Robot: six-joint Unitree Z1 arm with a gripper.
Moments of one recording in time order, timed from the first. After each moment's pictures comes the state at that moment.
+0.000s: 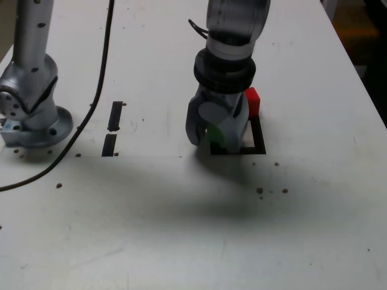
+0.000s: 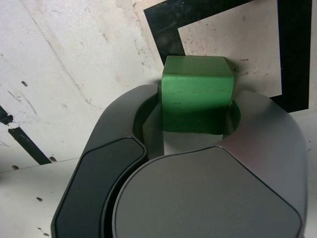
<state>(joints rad) -0.20 1.98 -1.33 1.06 0.01 0.13</state>
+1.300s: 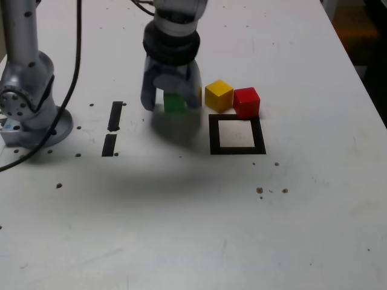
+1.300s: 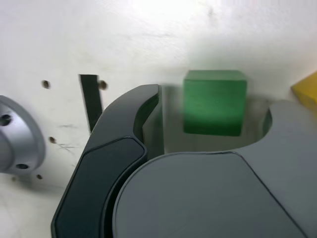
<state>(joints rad) -0.04 1.79 -1.05 1.06 0.19 -0.05</state>
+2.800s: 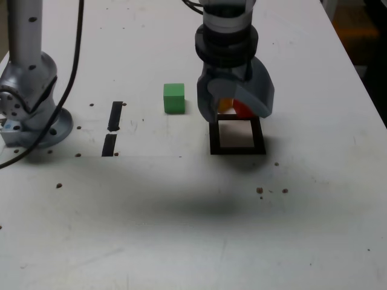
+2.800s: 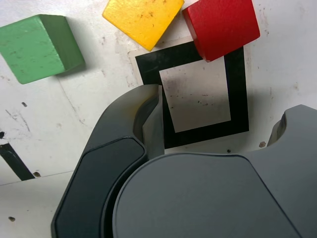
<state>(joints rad) -0.17 1.89 -1.33 0.98 0.11 0.06</state>
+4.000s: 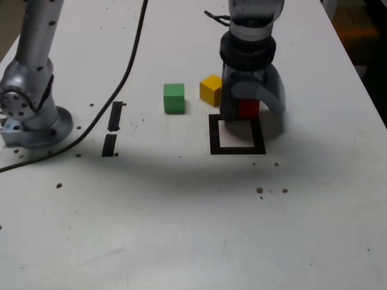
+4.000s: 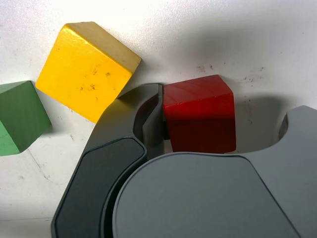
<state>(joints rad) 0.00 2.05 -1.38 0.90 0.10 0.11</state>
